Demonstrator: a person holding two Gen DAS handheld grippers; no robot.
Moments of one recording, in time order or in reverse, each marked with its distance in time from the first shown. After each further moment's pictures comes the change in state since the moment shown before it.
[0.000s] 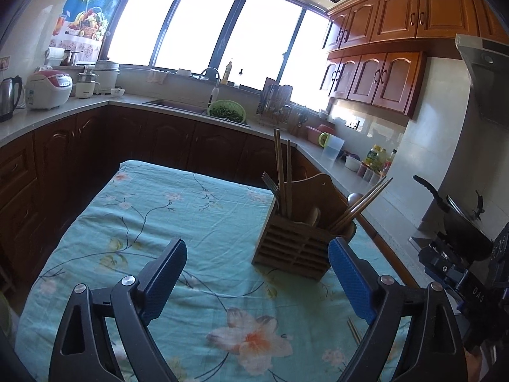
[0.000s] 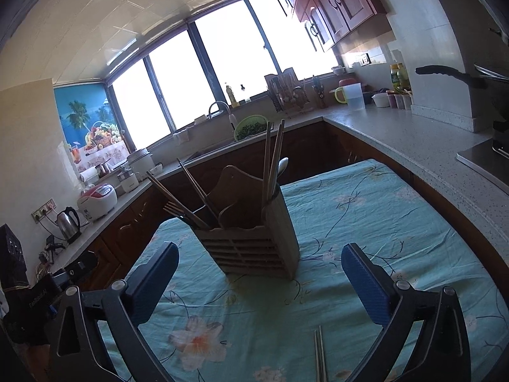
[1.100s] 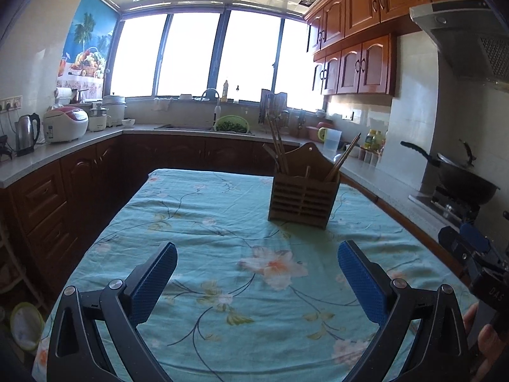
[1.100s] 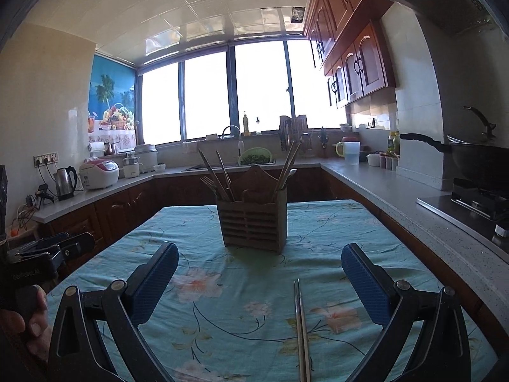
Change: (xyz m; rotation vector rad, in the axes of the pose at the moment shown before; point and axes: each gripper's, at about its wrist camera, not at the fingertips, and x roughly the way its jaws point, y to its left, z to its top) left arm -0.134 0.003 -0.103 0.194 -0.064 0.095; right arm -0.116 0.046 -0.097 -0.271 -0.183 -0.090
